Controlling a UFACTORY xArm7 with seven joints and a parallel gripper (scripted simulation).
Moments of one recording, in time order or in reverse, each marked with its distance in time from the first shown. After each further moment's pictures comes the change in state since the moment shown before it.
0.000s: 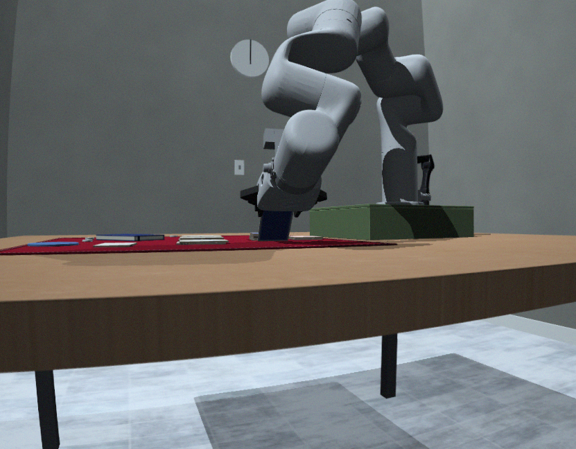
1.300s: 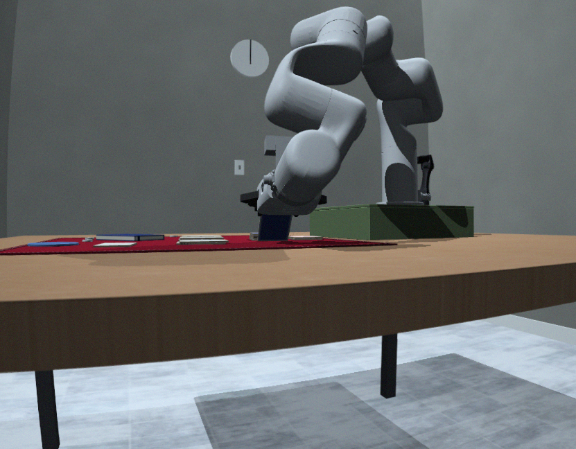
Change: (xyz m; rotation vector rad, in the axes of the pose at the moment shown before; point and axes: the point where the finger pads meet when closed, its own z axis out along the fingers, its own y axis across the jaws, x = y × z) arm 0.001 0.000 0.002 0.003 0.114 0.000
